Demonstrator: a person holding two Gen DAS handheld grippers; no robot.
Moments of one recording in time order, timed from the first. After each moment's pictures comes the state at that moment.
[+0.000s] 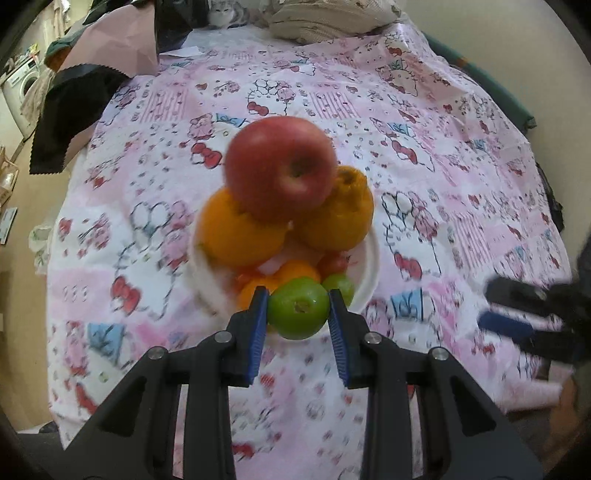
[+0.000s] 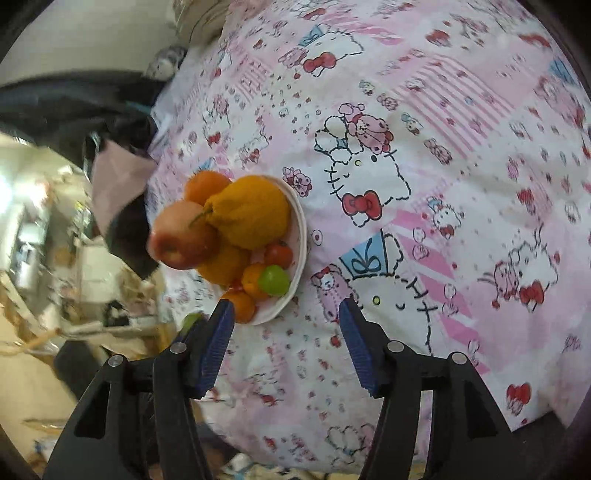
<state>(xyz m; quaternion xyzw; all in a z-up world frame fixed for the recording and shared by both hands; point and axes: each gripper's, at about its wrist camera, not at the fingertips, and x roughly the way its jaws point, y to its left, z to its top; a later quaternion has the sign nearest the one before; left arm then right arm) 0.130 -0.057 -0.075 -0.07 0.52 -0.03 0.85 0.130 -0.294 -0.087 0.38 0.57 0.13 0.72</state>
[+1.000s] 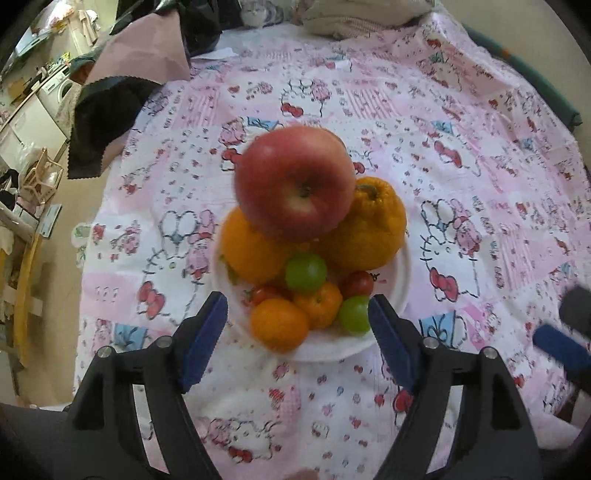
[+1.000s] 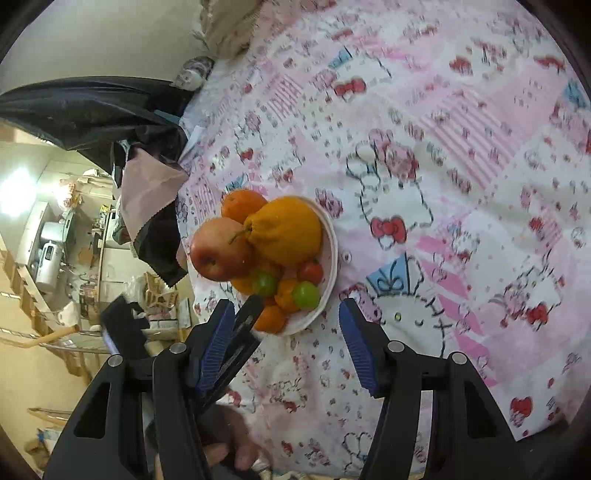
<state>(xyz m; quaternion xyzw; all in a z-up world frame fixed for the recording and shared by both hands) 0.141 -0.072 -0.064 -0.03 0.52 0.06 0.85 0.136 -0.294 -0.052 0.36 0.52 0.17 0.75</state>
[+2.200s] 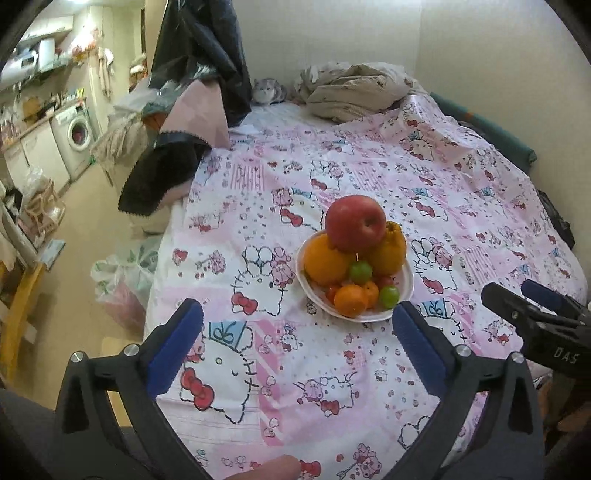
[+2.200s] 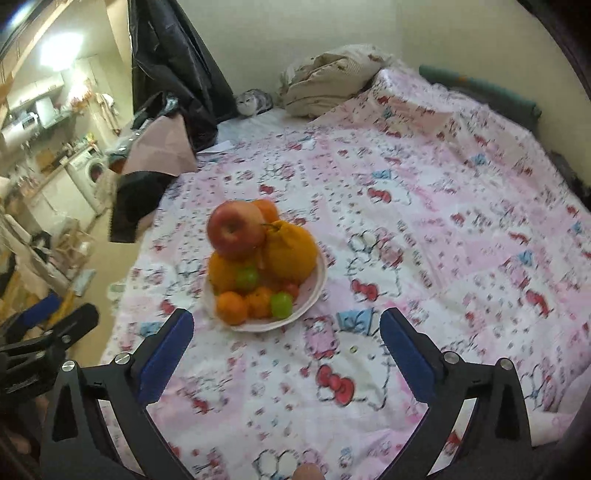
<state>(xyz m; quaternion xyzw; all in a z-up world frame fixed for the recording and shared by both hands) 0.012 0.015 0.010 -0.04 0.39 0.03 0.92 0.039 -0.199 -0.012 0.06 0.39 0.12 0.91</state>
